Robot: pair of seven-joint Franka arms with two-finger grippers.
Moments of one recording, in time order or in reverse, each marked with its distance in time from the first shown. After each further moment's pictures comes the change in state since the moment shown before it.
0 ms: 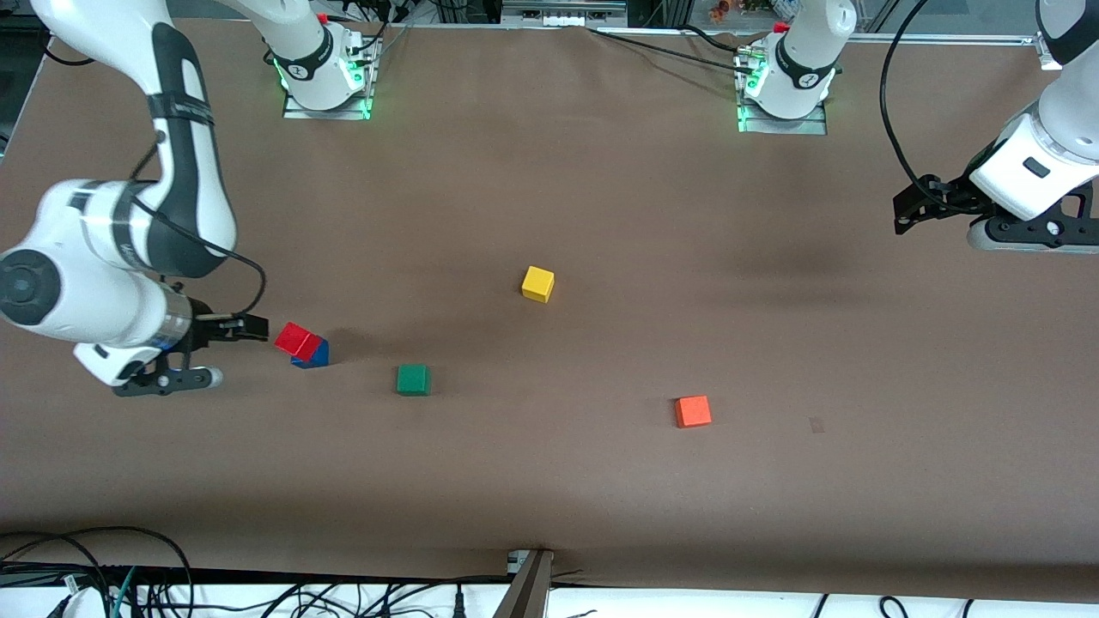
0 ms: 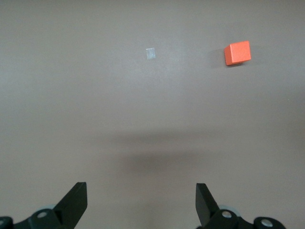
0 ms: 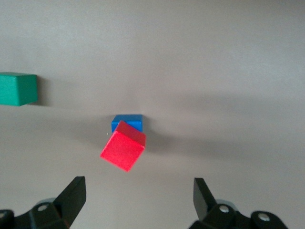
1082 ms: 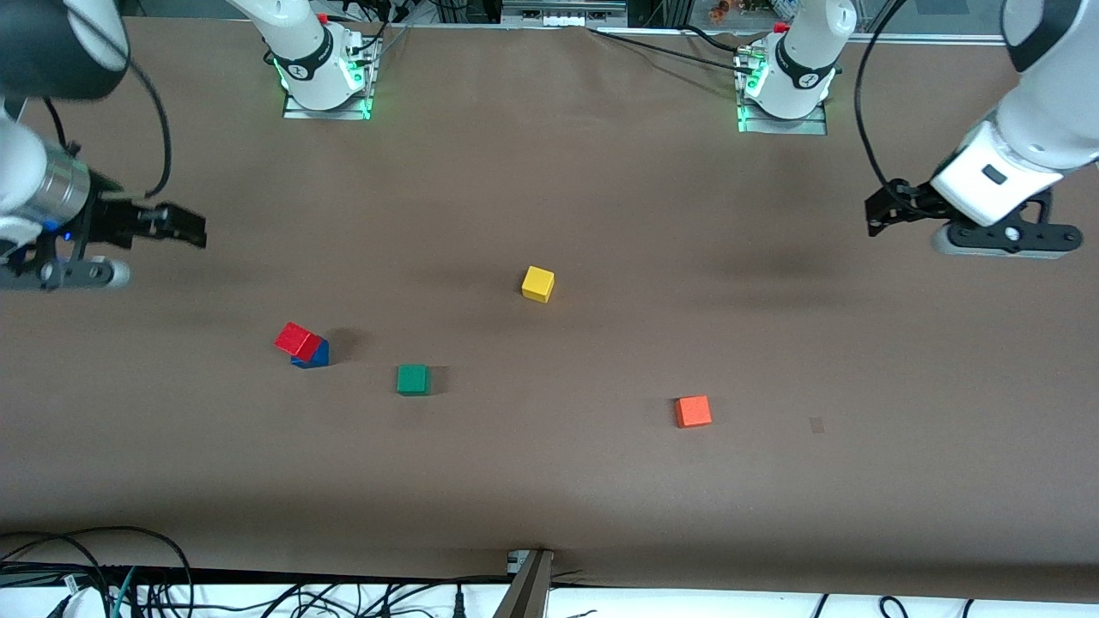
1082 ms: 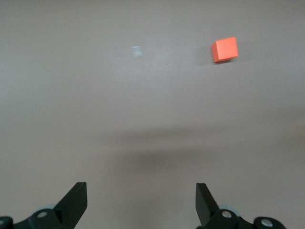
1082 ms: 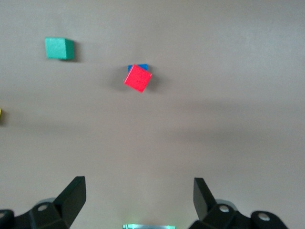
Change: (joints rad) left arm -0.001 0.018 -0.076 0.005 0.000 0.000 -0.056; right arm -0.288 -0.365 0.431 -0.010 -0.220 -0.329 0.222
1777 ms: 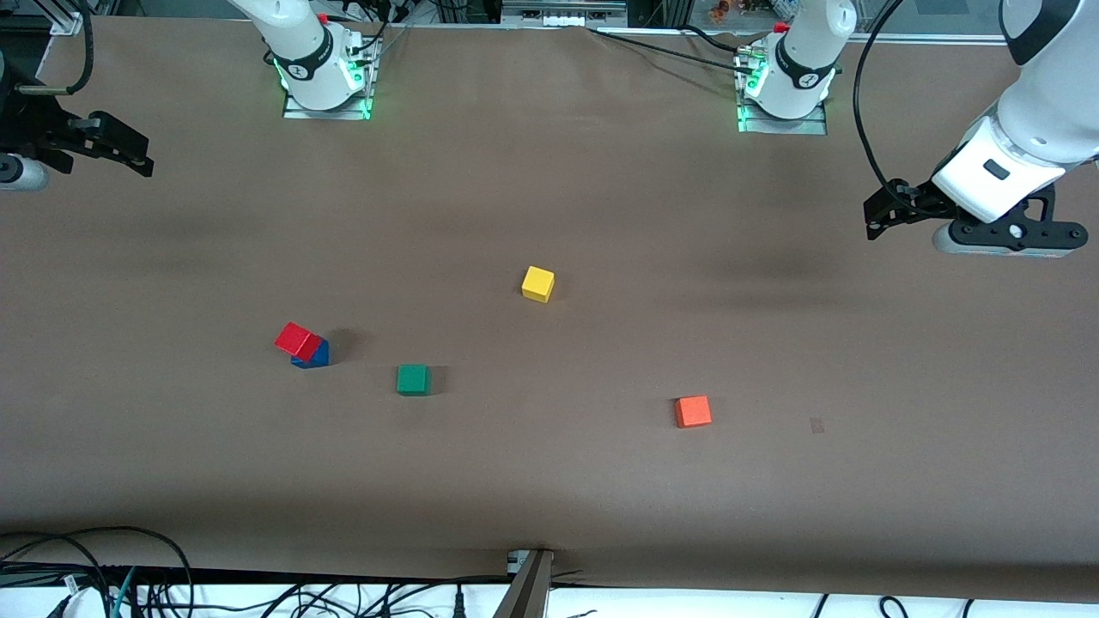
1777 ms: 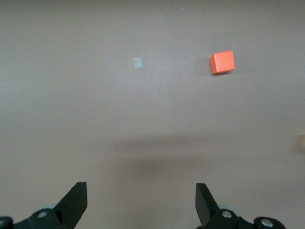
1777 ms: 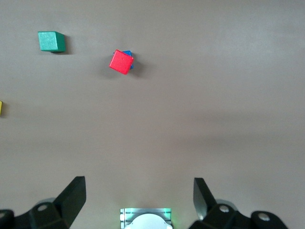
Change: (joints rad) left arm 0.012 0.001 0.005 0.023 0.000 0.034 0.000; right arm -0.046 -0.147 -0.030 -0.052 -0.004 -0.066 -0.015
